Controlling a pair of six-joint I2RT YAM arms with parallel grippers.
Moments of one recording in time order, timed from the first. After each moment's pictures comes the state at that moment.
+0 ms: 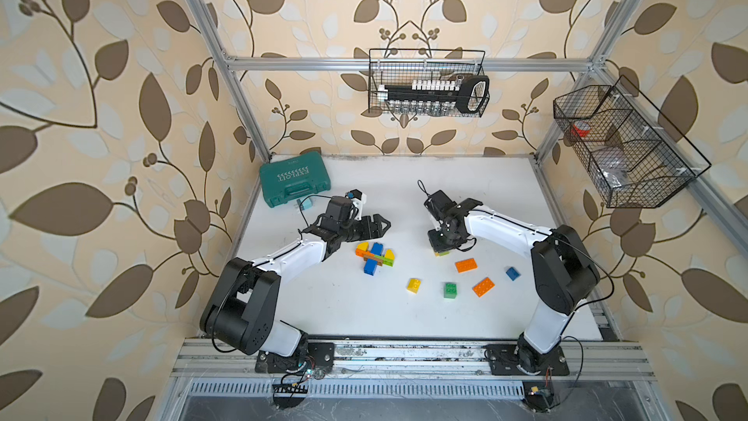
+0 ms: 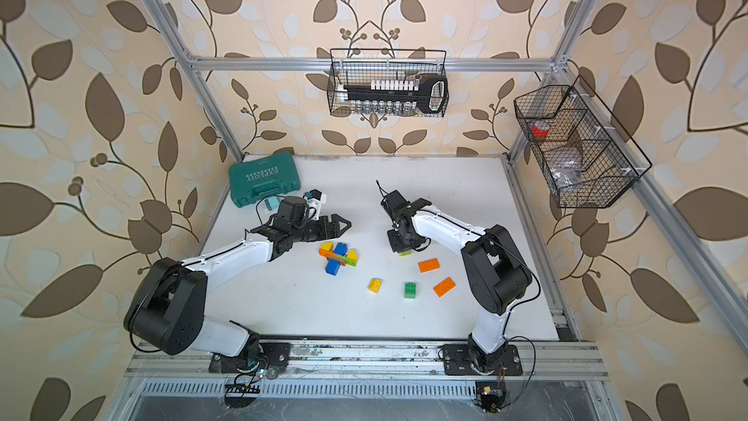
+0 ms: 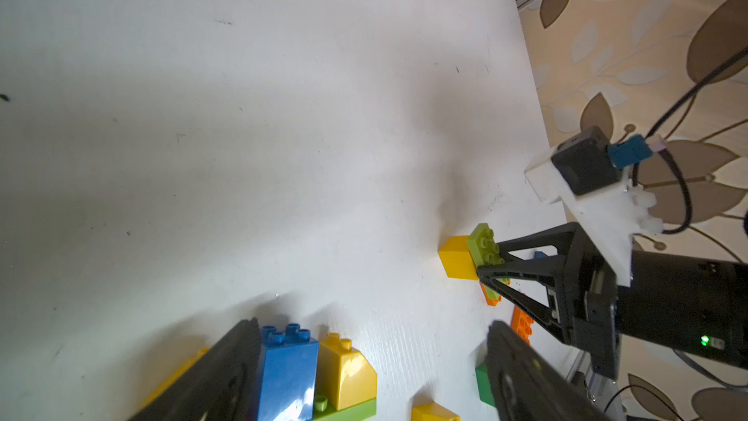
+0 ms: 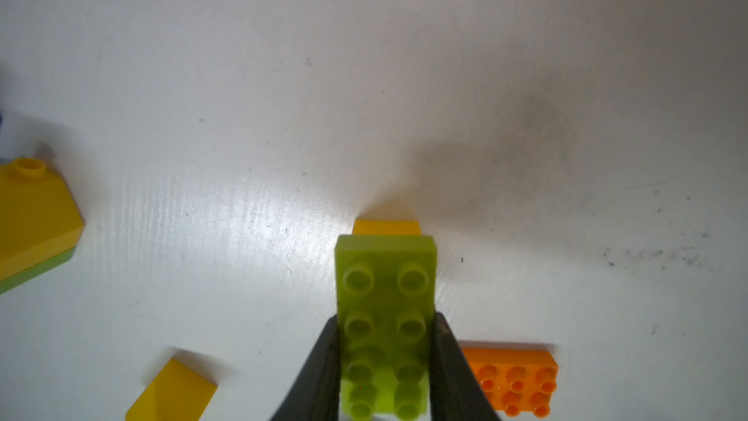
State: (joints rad) left arm -0.34 1.45 0.78 -0.01 0.44 -0.56; right arm 0.57 1.81 1.27 -0.85 0.11 0.29
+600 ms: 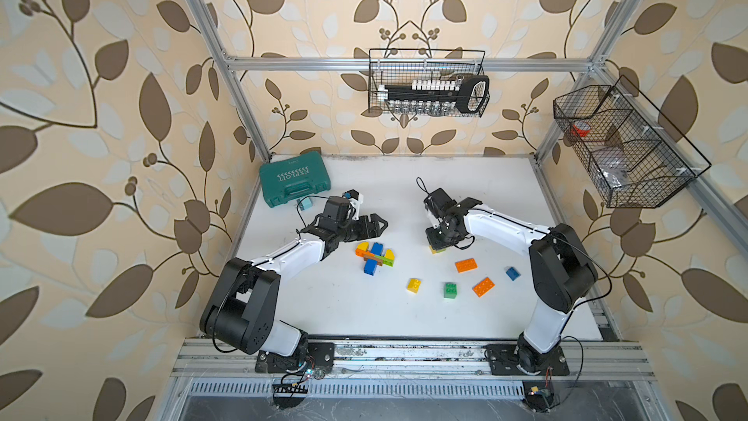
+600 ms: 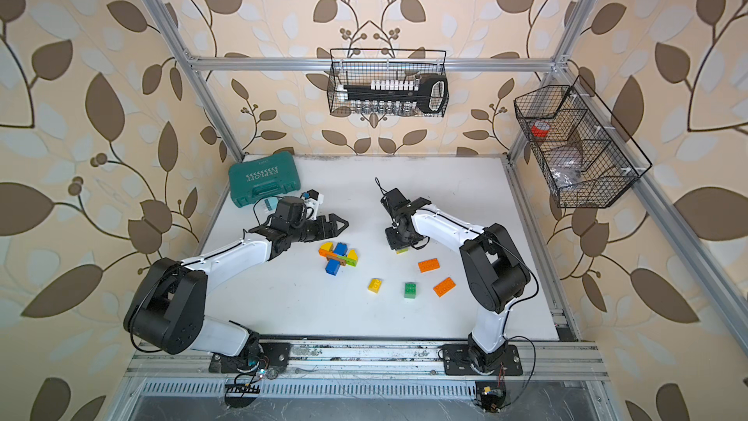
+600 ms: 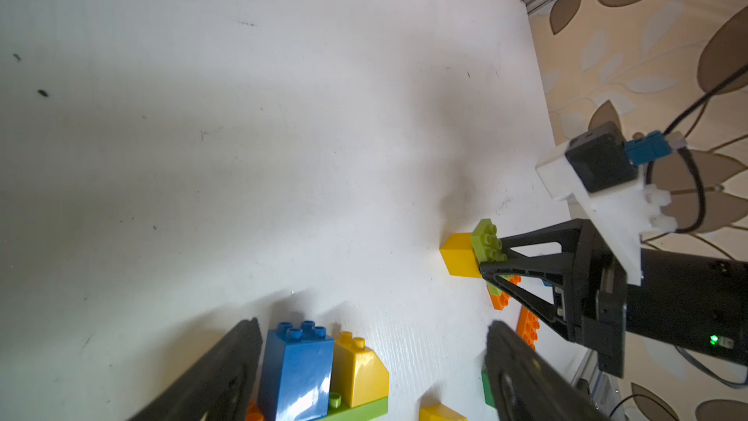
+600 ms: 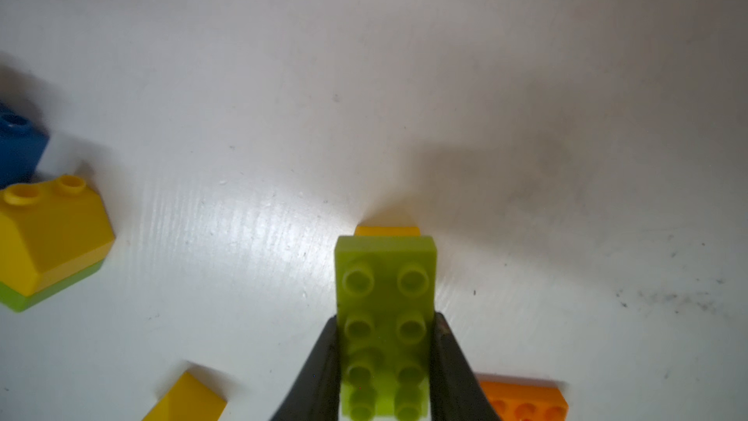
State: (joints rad) left arm -0.33 1.45 0.77 -0.01 0.44 -0.56; right arm 0.56 1.82 1.27 -0.77 0.06 0.25
